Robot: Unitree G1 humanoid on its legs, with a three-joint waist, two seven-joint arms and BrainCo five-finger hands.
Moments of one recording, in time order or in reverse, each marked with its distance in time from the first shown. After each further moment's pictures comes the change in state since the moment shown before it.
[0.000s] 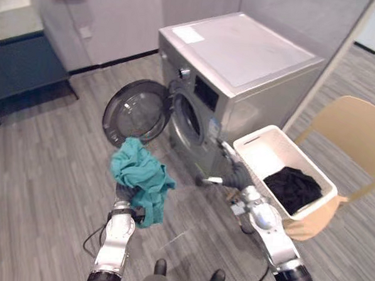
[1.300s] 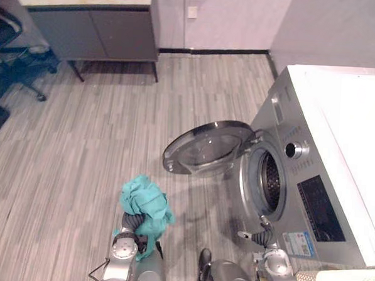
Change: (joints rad) left arm 0.039 -0.064 -0.060 0.125 0.050 0.066 -0.069; right arm 0.100 0.154 -0.192 0.487 -0.001 0.109 -0.134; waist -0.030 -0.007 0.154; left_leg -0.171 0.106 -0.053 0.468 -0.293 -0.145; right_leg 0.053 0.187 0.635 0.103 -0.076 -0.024
